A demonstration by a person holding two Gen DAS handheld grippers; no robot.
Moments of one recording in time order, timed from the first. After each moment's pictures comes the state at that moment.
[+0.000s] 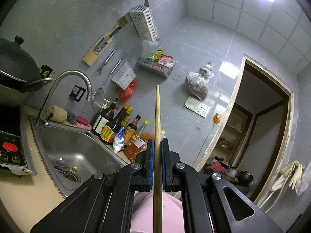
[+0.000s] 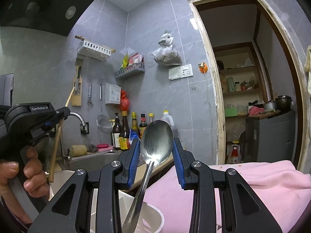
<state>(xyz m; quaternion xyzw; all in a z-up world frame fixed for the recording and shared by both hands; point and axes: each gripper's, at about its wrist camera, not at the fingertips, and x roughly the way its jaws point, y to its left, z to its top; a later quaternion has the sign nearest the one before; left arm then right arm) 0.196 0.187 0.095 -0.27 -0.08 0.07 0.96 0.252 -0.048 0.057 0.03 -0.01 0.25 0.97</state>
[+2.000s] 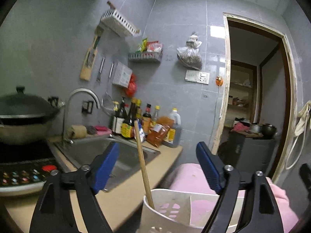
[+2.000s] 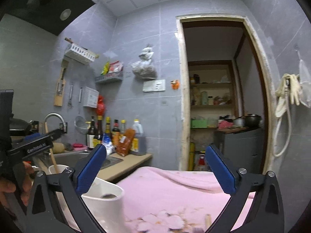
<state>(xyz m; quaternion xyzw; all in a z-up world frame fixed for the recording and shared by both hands) 0.161 0.128 0.084 -0.09 0.01 0.13 0.99 0.171 -0.109 0.085 -0.01 -0.04 0.14 0.99</state>
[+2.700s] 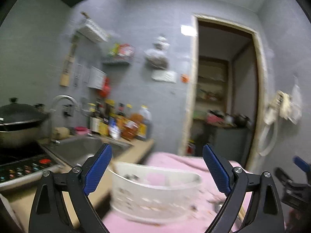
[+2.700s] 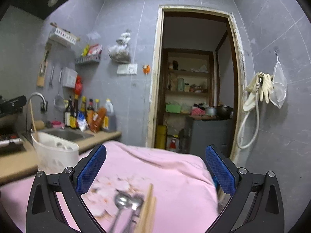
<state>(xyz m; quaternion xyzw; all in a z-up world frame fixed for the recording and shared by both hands) 0.093 0.052 0.094 -0.06 0.03 0.01 1.00 0.128 -0.197 0.077 -0.06 0.03 0.06 1.00</state>
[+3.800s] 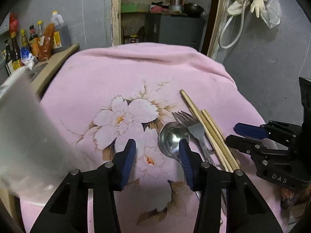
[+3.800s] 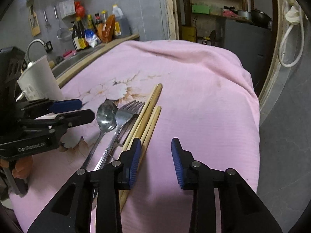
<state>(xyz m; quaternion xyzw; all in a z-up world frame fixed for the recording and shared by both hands) 0.271 -0.084 -0.030 0.04 0.41 -0.19 0.89 0.244 -0.241 -0.019 -0.03 0.41 0.17 0.90</state>
